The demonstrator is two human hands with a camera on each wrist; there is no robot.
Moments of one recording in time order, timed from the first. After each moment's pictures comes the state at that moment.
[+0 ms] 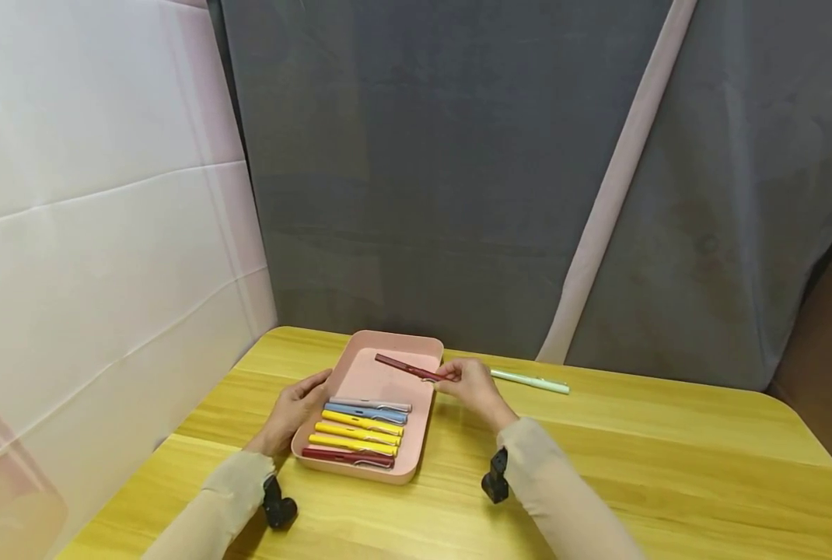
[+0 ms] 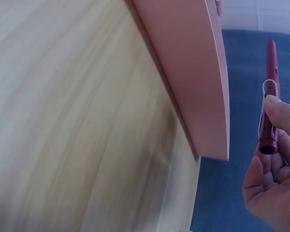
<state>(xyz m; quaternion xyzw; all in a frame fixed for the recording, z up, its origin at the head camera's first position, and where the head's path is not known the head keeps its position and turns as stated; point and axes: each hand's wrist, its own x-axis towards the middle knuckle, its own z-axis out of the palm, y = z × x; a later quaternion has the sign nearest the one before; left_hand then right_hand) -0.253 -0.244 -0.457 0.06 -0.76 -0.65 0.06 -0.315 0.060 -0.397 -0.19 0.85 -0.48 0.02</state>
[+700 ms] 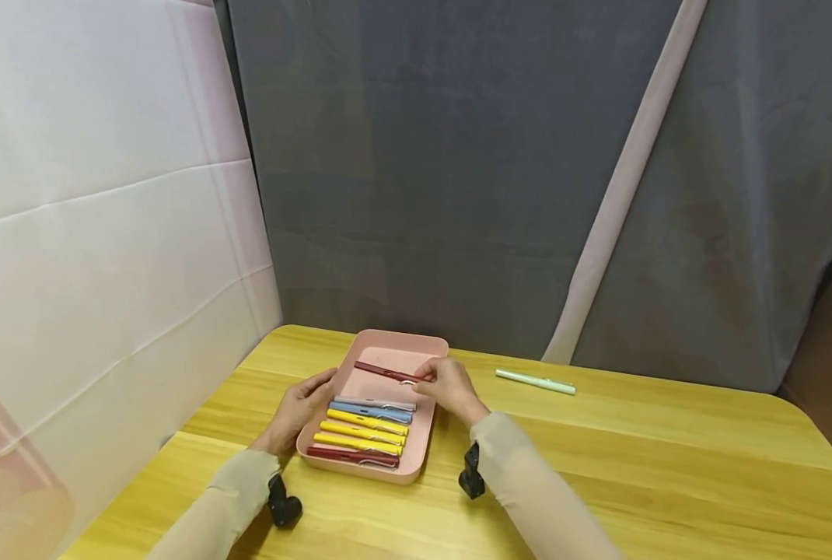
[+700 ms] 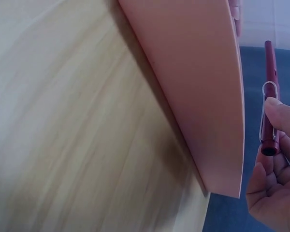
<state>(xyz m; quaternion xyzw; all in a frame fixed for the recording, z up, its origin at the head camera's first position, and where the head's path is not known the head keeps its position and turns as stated) -0.255 -0.239 -0.458 0.06 -0.76 -0.64 0.06 -0.315 0.025 -0.402 -0.23 0.86 -0.45 0.02</state>
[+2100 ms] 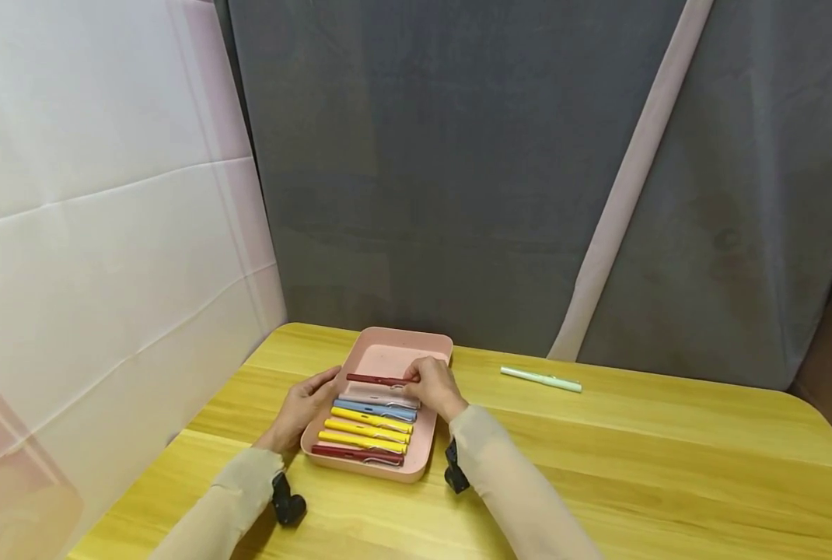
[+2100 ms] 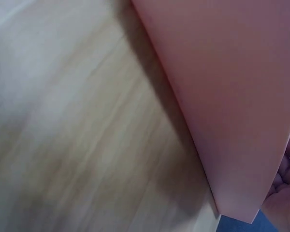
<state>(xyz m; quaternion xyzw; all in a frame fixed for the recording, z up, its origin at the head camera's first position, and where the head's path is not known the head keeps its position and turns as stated) -0.249 -0.241 -0.455 0.05 -0.75 -0.66 0.05 -0.318 -0.005 -0.414 -0.26 0.89 -0.38 0.00</state>
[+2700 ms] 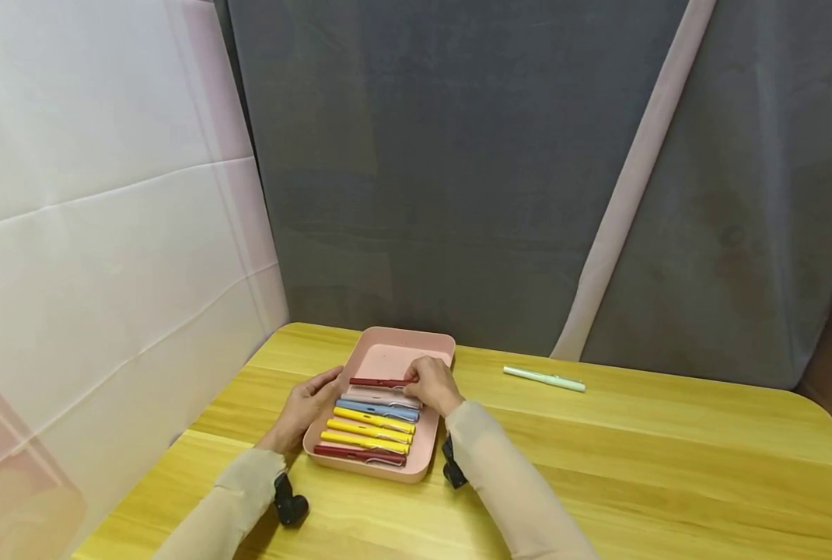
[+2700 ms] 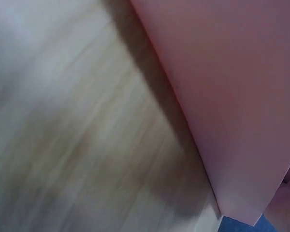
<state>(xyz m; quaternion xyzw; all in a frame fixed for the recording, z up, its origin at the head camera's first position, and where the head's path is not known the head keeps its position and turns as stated) -0.244 -0.241 -0.454 0.05 -0.75 -0.65 0.06 -0.320 -0.013 -0.416 -0.27 0.90 -0.36 -0.02</state>
